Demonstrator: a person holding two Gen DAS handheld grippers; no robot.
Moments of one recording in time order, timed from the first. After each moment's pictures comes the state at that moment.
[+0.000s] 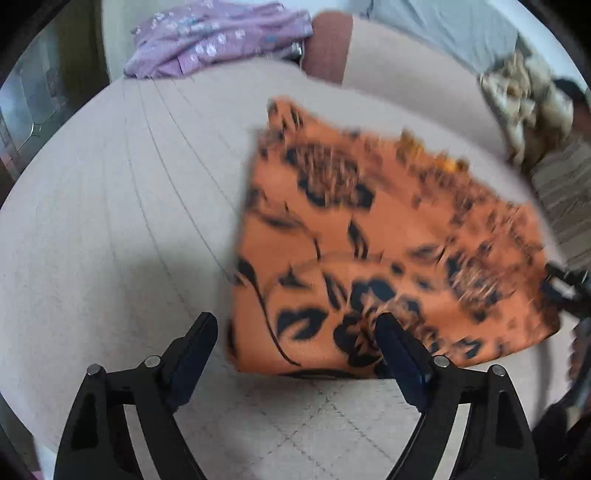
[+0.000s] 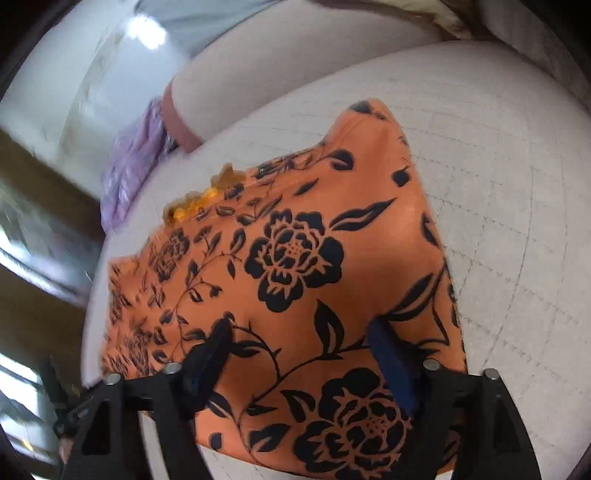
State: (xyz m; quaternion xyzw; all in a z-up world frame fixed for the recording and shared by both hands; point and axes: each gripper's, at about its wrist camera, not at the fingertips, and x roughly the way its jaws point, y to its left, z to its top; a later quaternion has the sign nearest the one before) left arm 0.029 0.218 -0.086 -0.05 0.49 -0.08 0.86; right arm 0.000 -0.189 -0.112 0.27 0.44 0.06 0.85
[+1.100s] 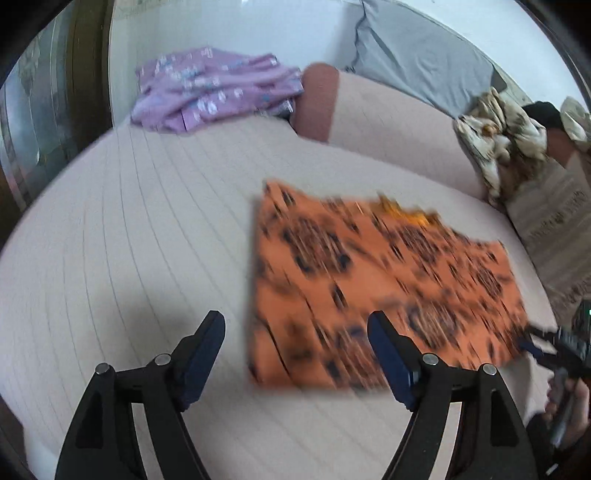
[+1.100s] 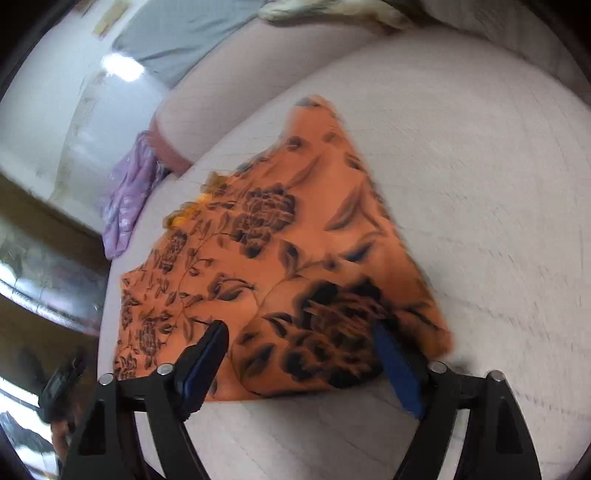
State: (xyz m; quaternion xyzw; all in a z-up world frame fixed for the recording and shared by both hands) left arm -0.001 0.224 -0.048 -0.07 0.44 -0.11 0.89; right arm -0.066 -0.202 -0.119 0.33 0.43 0.02 0.84
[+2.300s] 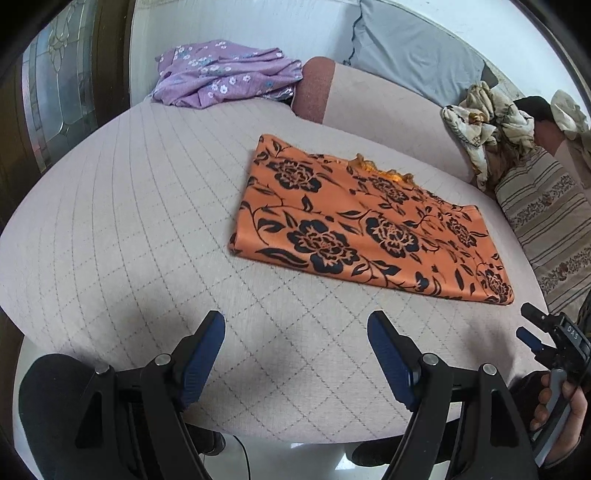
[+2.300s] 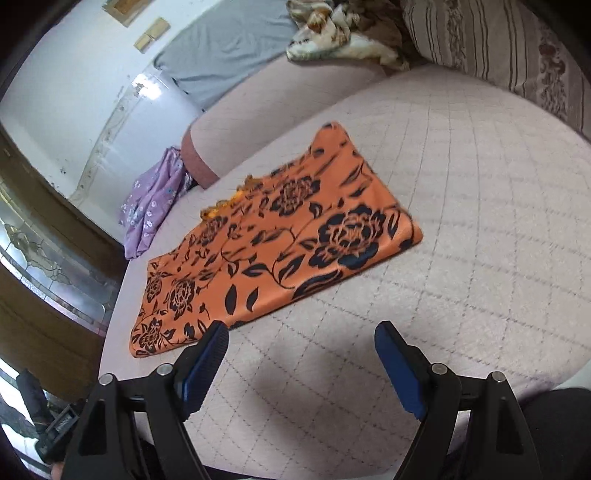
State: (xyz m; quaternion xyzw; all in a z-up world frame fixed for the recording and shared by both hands) left arm -0.103 0.210 -0.059 -0.08 0.44 -0.08 0.89; right arm -0.156 -0.154 -0.097 0.30 0.38 0.01 0.87
